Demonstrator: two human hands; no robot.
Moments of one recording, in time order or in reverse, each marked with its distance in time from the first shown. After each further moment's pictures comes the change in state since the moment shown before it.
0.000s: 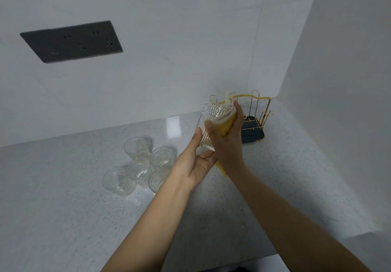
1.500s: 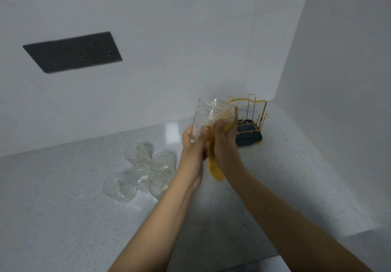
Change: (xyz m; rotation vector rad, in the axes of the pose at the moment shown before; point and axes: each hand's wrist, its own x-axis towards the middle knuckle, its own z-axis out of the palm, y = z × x) left_hand 0.012 -0.008 0.002 0.487 -0.032 0.416; right_hand -0.009 -0.028 0.007 0.158 -0.017 0.153
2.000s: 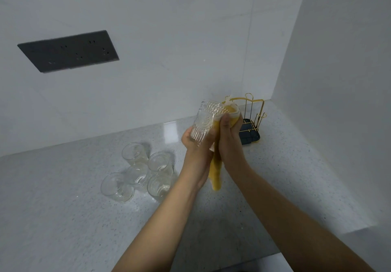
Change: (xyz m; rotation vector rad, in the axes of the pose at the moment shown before) left_hand 0.005 -0.009 0.010 -0.101 0.022 -0.083; right_hand 0.009 0.001 -0.014 -0.002 0.012 0.025
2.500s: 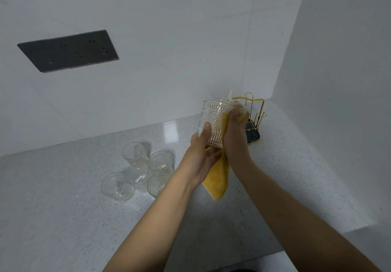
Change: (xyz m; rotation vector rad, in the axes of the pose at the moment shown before) left_hand -0.003 0.010 0.002 -0.071 -0.069 -0.159; right_hand 0.009 -0.004 -0.006 -0.021 0.088 0.006
